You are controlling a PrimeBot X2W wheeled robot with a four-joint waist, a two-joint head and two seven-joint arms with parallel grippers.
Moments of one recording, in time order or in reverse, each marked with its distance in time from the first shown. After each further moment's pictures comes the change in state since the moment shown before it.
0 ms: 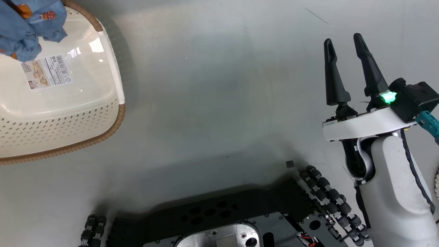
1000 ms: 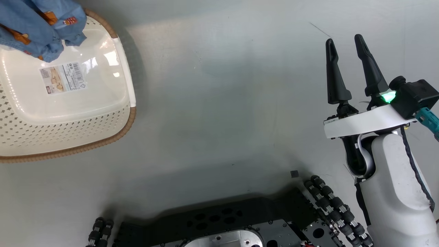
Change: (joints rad) left arm 0.023 -0.083 0.025 0.333 -0.084 -0.008 -0.026; right arm -0.016 0.002 -0.013 0.044 0.011 0.000 0.000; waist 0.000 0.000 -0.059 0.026
